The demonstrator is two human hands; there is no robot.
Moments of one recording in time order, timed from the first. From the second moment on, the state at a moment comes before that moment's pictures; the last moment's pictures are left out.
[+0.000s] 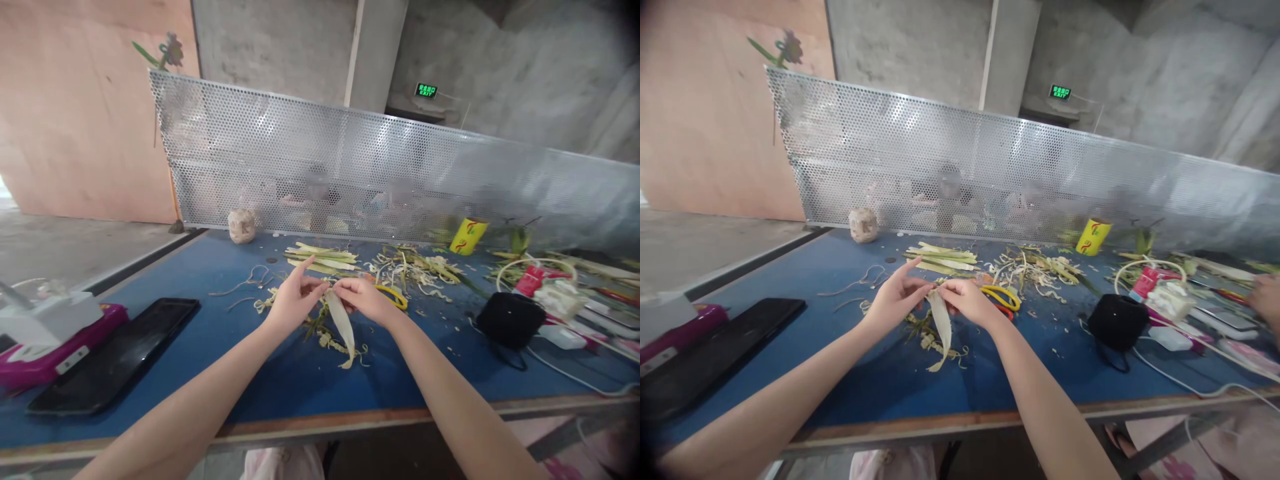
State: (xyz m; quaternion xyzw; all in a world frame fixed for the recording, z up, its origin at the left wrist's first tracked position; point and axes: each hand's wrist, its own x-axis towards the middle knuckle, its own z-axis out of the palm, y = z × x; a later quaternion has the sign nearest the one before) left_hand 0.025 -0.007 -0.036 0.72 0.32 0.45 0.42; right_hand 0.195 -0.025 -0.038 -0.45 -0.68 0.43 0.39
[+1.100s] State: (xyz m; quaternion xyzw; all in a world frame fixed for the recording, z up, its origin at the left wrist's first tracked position) left_hand 0.023 -0.003 -0.039 0.75 0.30 0.45 0.38; right_hand 0.191 -0.029 -0.034 -0.46 -0.72 0.39 0.35
